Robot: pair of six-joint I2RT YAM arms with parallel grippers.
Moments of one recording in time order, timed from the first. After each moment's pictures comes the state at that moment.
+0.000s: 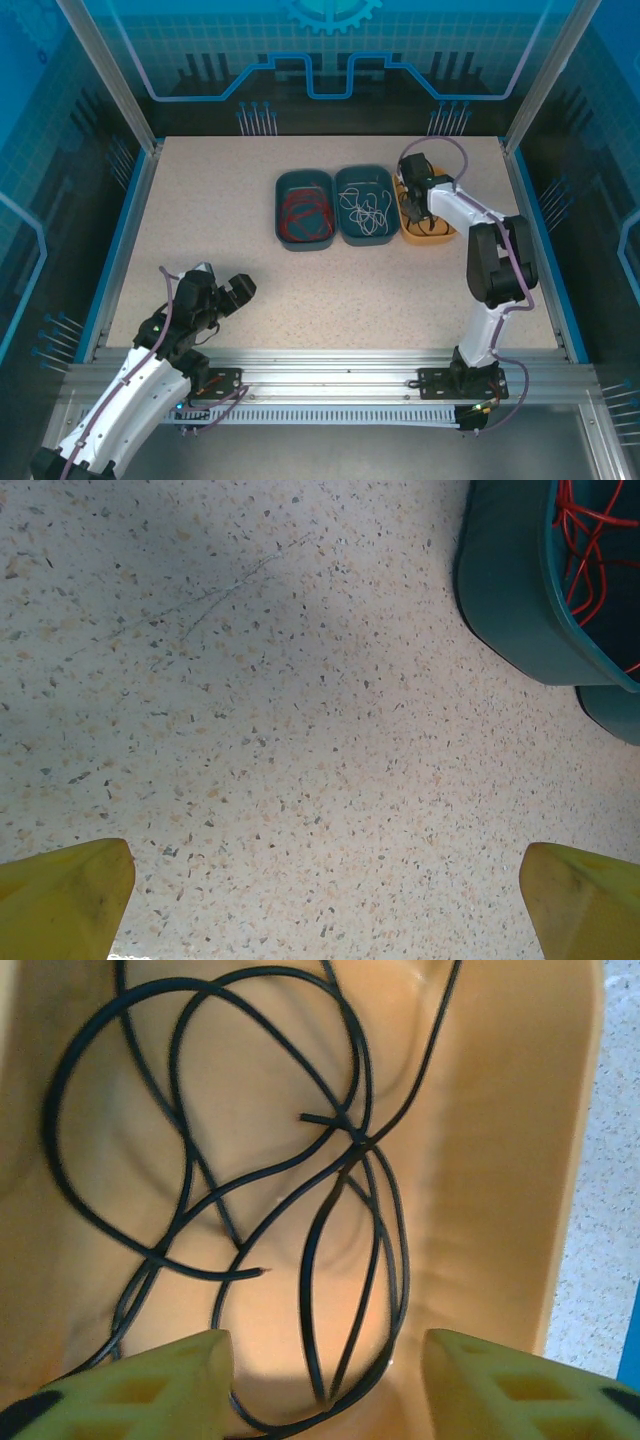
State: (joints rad) left arm -0.33 0.47 0.36 -0.68 0.00 -0.95; right arm 0.24 1.88 1.37 -0.65 0.44 -0.19
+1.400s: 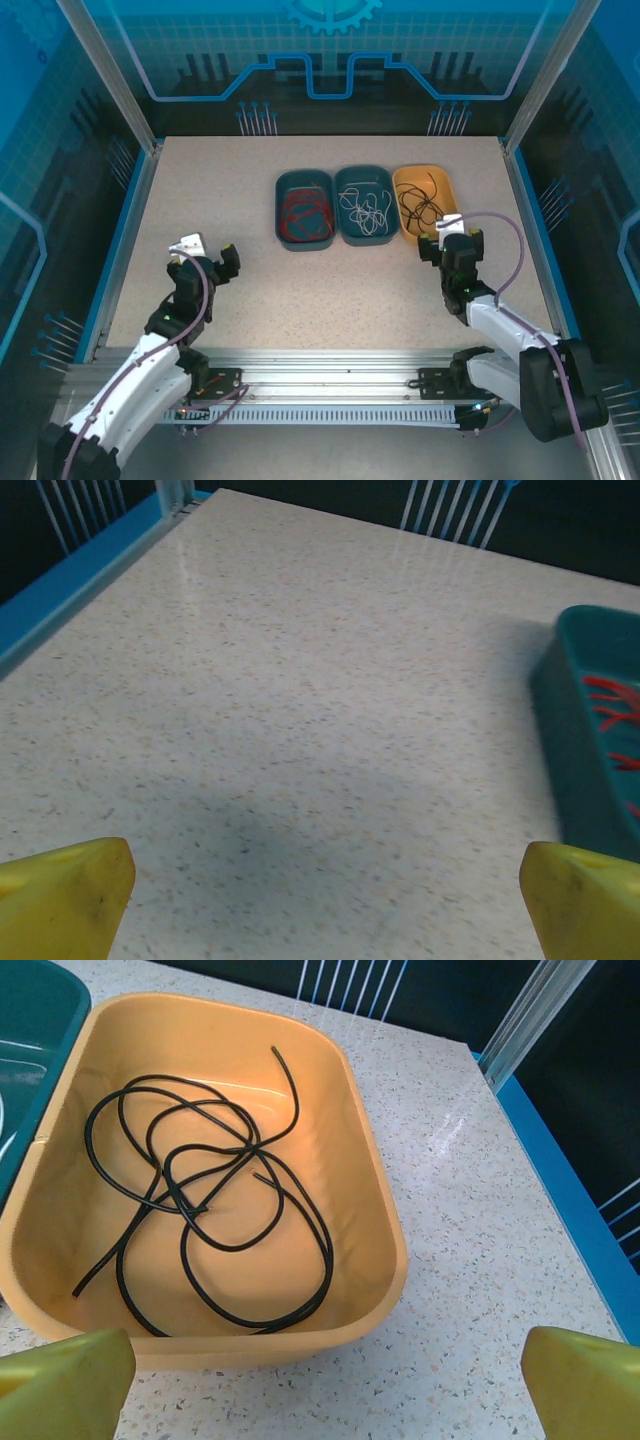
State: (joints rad) left arm -0.29 0.63 0.30 -0.13 -0.50 -0.37; right arm 0.19 1.07 0.33 0.32 0.40 -0.13
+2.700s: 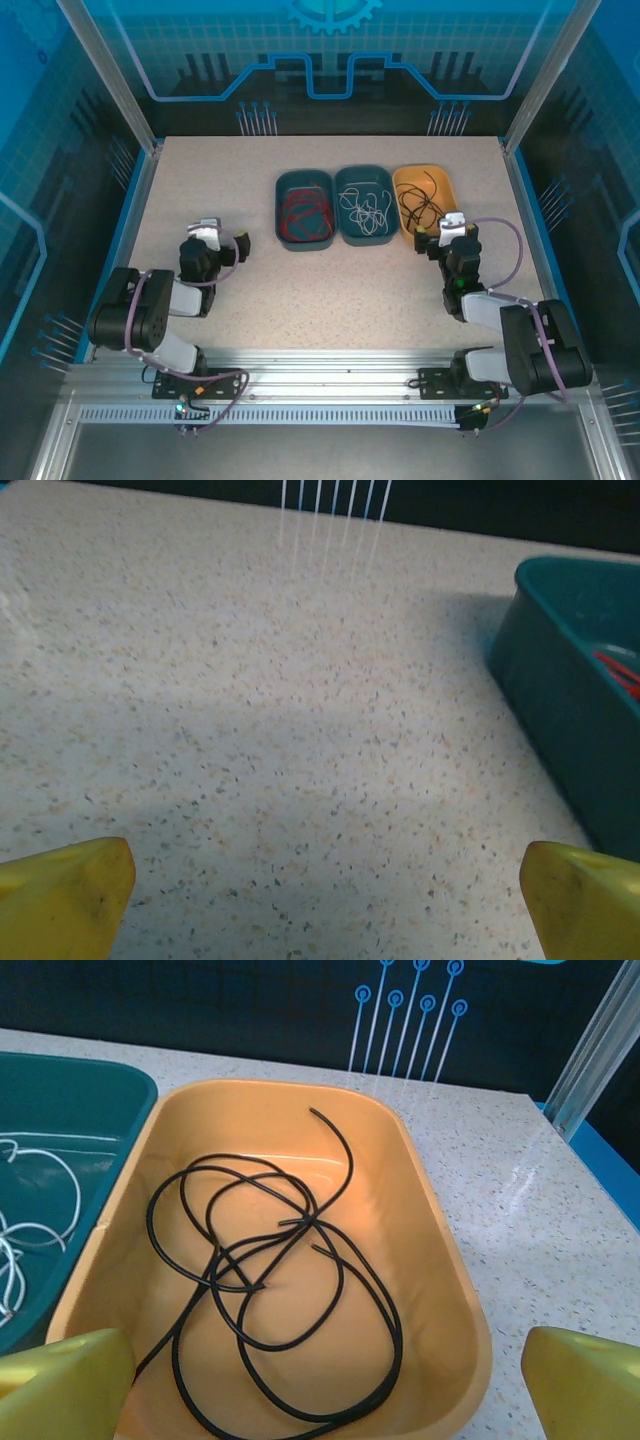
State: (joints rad) left arm 0.02 1.55 0.25 0.95 0.06 -0.13; right arm 0.11 1.31 0.27 0.78 0.18 -0.09
